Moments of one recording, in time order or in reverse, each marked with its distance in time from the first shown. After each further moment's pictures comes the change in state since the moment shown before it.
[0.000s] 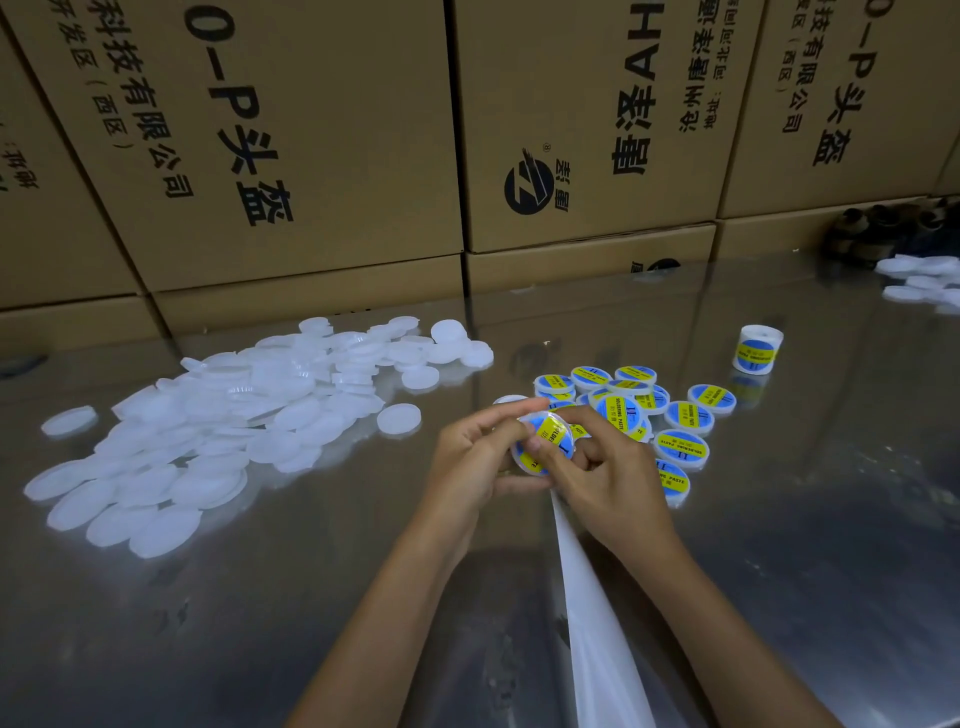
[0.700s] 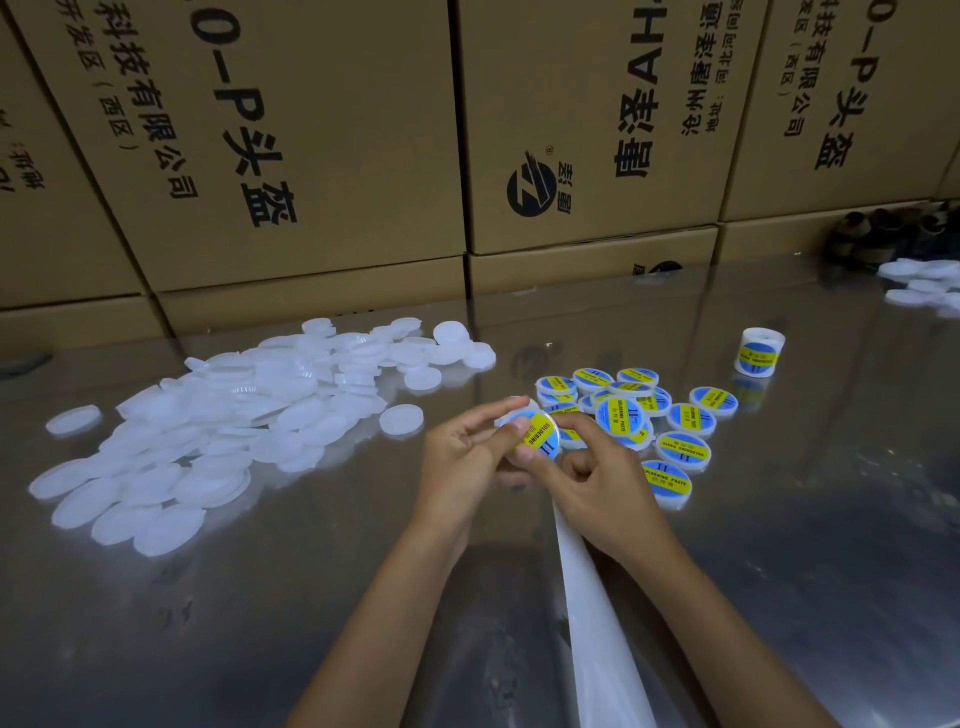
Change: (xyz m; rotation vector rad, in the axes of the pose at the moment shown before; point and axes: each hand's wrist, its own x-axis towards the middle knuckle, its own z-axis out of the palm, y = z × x) left_hand -0.001 -0.004 -0.007 0.049 0.090 0.085; right_hand -0.002 0.000 0.005 0.108 -0.134 0.075
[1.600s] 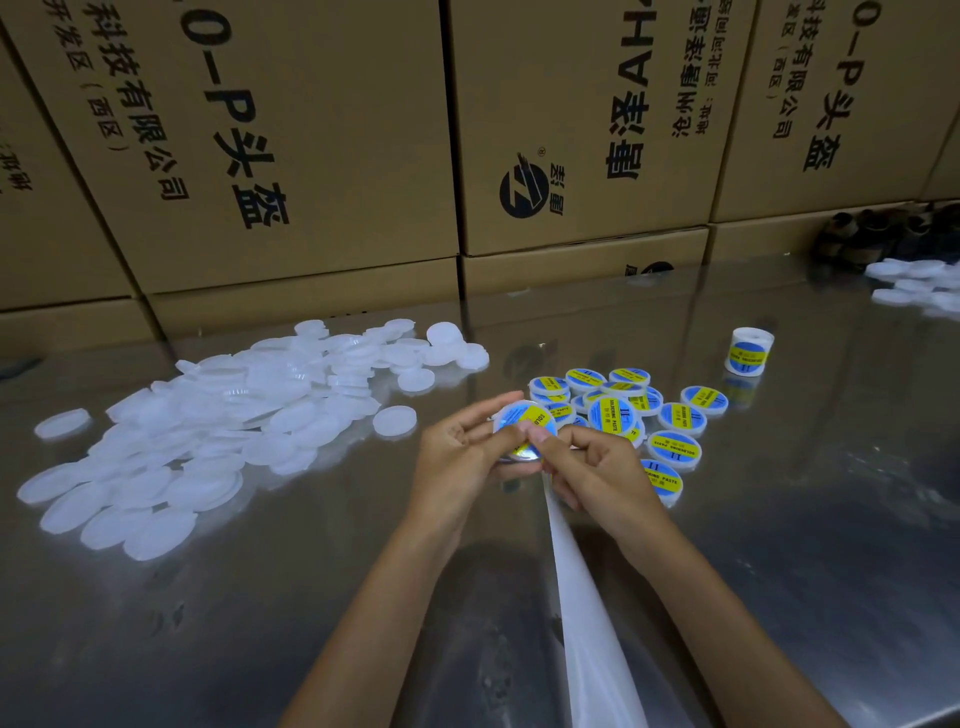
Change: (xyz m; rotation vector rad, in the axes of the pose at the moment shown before) left_hand 0.003 0.003 0.003 -0.116 -0.081 0.005; right_hand 0.005 -0.014 -0.010 0.379 -0.105 0.218
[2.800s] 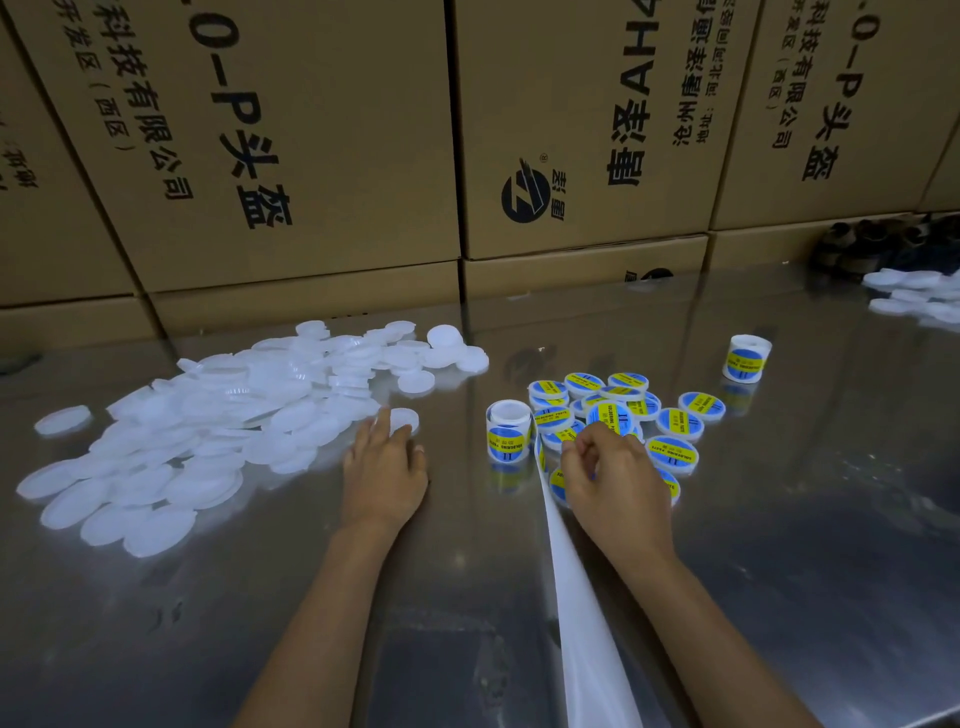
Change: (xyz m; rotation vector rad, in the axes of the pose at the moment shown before) left_hand 0.041 -0.034 -0.096 1.511 0.304 0.033; right_hand 0.003 0.023 -0.007 -0.837 0.414 -0.130
